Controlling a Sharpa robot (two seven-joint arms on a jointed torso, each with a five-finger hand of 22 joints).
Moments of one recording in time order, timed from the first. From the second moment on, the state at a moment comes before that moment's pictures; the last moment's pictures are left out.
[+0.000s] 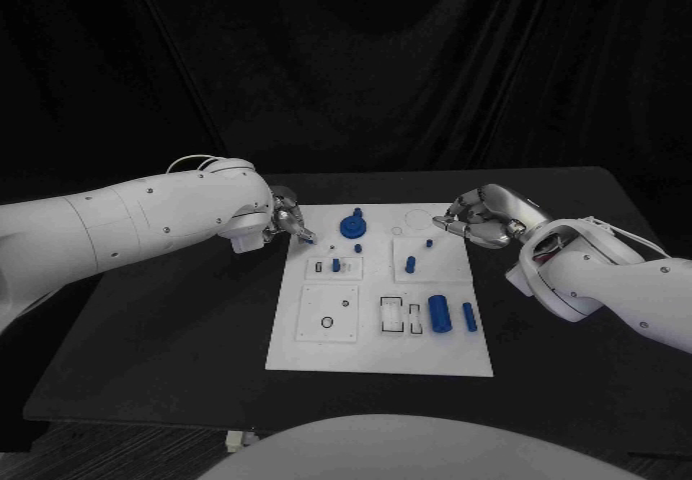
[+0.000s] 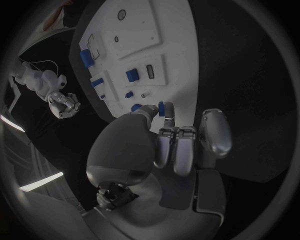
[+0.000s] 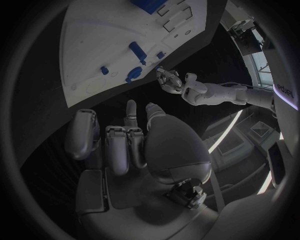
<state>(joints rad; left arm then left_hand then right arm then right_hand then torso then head) 1.33 -0.67 -0.21 1.19 -0.93 0.13 -0.49 1.30 -0.04 0.20 0.28 0.52 0.88 0.04 0.49 0.81 1.46 -0.02 1.54 1.31 1.45 -0.06 1.56 1.30 0.12 1.40 0.04 1.22 1.29 1.24 -0.86 -0.21 1.57 -1.16 -0.53 -0.09 1.24 0.05 -0.02 0.29 0.37 0.86 0.07 0.52 0.51 1.47 -0.01 1.55 1.30 1.46 -0.07 1.55 1.30 0.08 1.43 0.04 1.21 1.29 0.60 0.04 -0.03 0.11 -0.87</state>
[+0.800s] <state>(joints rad) 1.33 -0.77 -0.21 1.39 -0.87 0.15 -0.55 1.30 -0.04 0.21 0.28 0.51 0.88 0.04 0.49 0.81 1.46 -0.02 1.52 1.31 1.45 -0.06 1.56 1.30 0.12 1.40 0.04 1.20 1.29 1.24 -0.85 -0.21 1.57 -1.16 -0.53 -0.09 1.24 0.05 -0.02 0.29 0.37 0.86 0.07 0.52 0.51 1.47 -0.01 1.55 1.30 1.46 -0.07 1.55 1.30 0.08 1.43 0.04 1.21 1.29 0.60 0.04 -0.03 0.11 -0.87</state>
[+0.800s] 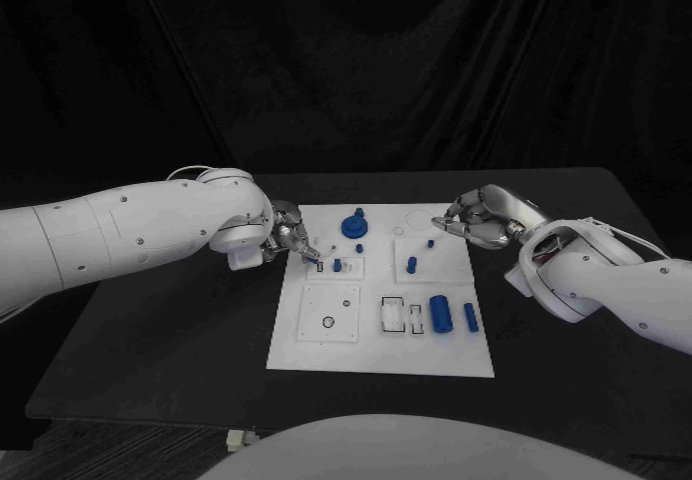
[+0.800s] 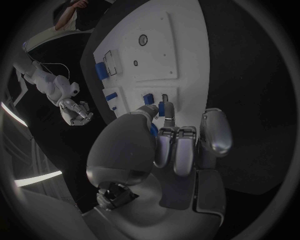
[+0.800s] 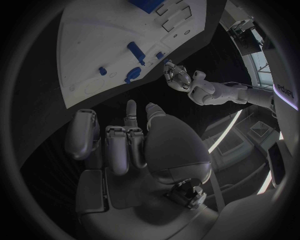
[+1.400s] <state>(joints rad) 1.32 -0.75 -0.21 1.39 -0.90 0.15 -0.57 1.30 -0.04 0.21 0.28 0.51 0.88 0.04 0.49 0.81 1.46 -0.02 1.52 1.31 1.45 -0.06 1.56 1.30 0.12 1.40 0.04 1.20 1.29 1.24 -0.85 -0.21 1.57 -1.16 -0.53 -0.09 1.24 0.05 -0.02 0.29 0.37 0.86 0.07 0.52 0.51 1.47 -0.01 1.55 1.30 1.46 -0.07 1.55 1.30 0.08 1.43 0.04 1.21 1.29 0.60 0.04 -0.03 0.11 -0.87</state>
